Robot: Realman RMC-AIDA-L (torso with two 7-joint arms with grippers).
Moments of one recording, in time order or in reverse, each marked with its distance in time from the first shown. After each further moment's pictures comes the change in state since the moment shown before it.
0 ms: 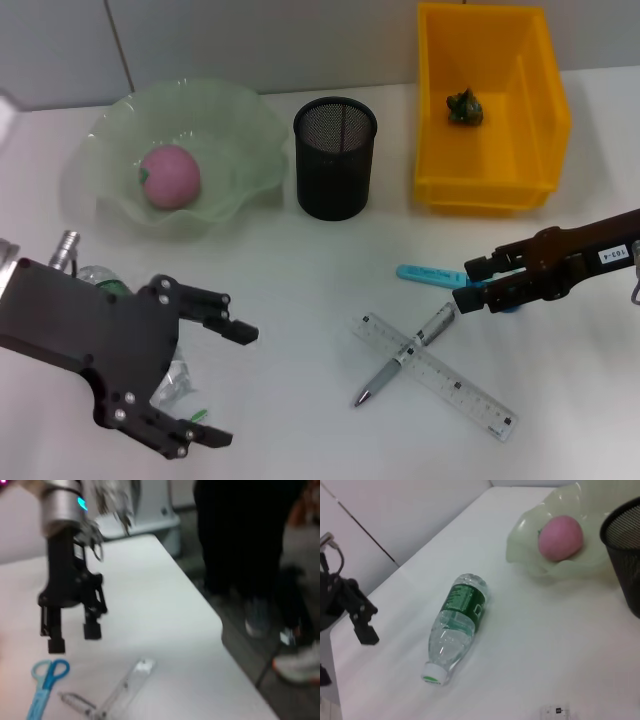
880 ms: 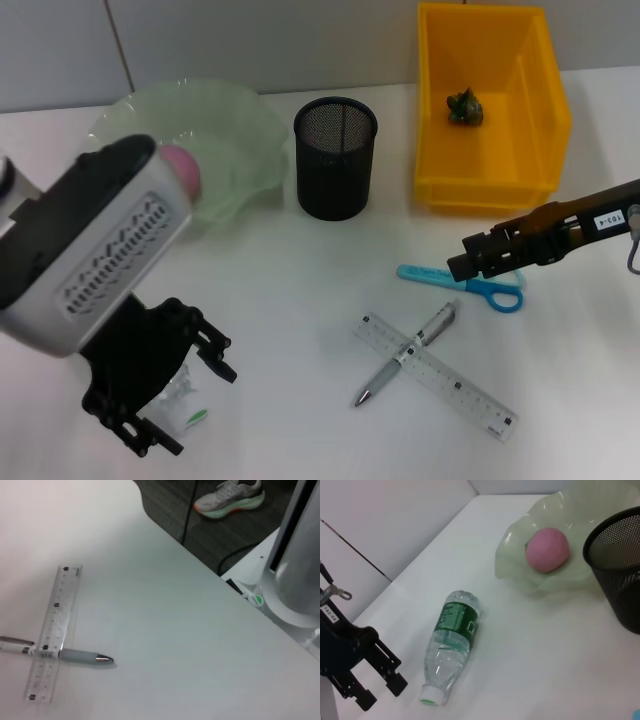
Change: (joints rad) left arm -0.148 -0.028 0.278 0.142 0.343 -0.015 0.108; right arm 0.049 -0.019 0.009 -0.008 -0.003 -0.003 0.130
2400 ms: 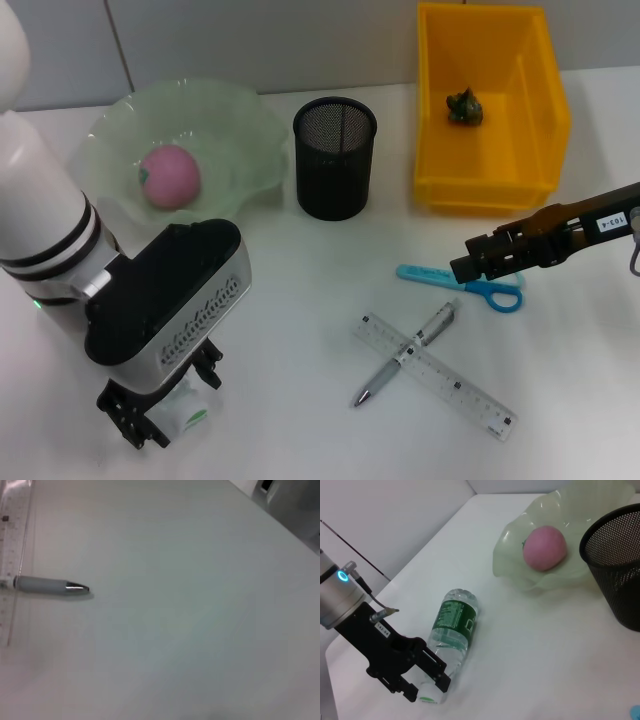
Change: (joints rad) left arm -0.036 -0.012 0.218 -0.173 0.143 -0.236 -0.008; right arm -0.003 -0.004 0.001 0.010 -0.001 0.003 -0.008
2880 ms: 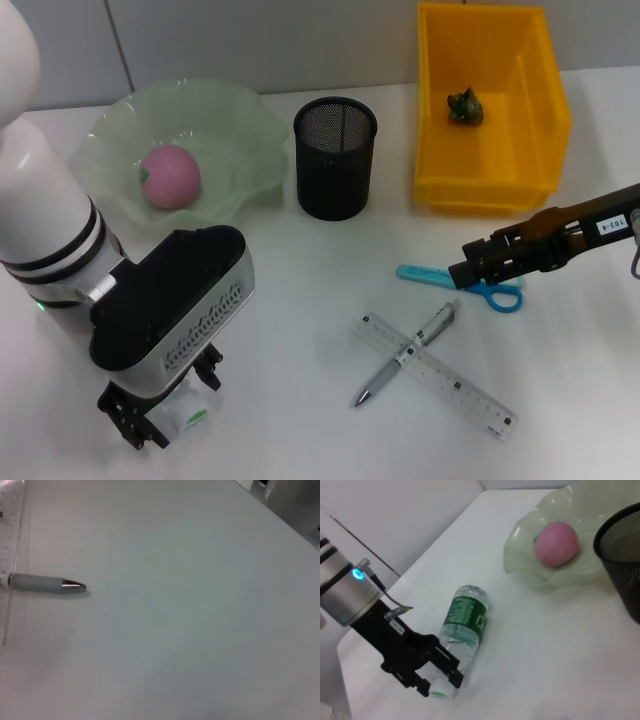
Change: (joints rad) left arm -0.001 0.000 0.029 -0.005 0.009 -0.019 -0.008; right arm 0.006 0.000 -0.001 0.000 0.000 -0.027 0.000
